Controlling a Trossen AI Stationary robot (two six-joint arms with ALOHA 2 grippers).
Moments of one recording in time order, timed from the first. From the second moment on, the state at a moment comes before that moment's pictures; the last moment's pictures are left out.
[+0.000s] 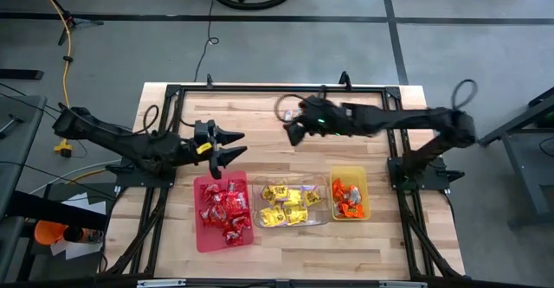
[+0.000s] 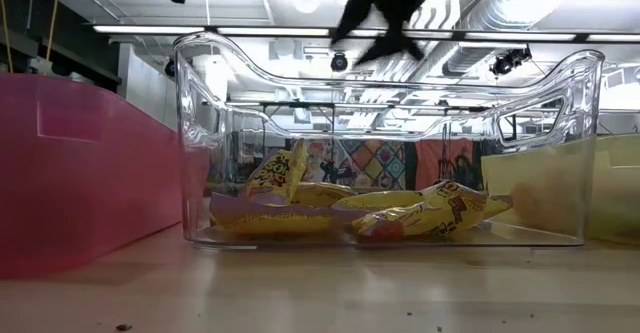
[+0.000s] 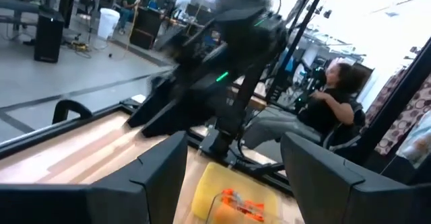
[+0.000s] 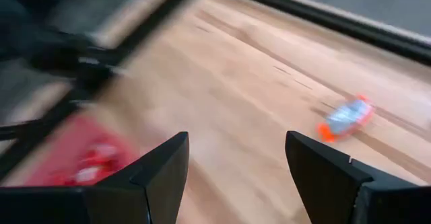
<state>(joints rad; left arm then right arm) -0.28 0.91 0.63 0.34 -0.53 -0.36 -0.12 1.50 1.26 -0.40 0.24 0.66</state>
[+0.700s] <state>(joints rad) -0.28 0.79 0.63 0.26 -0.54 -0.16 -0.29 1.98 1.32 -0.36 0.30 0.92</state>
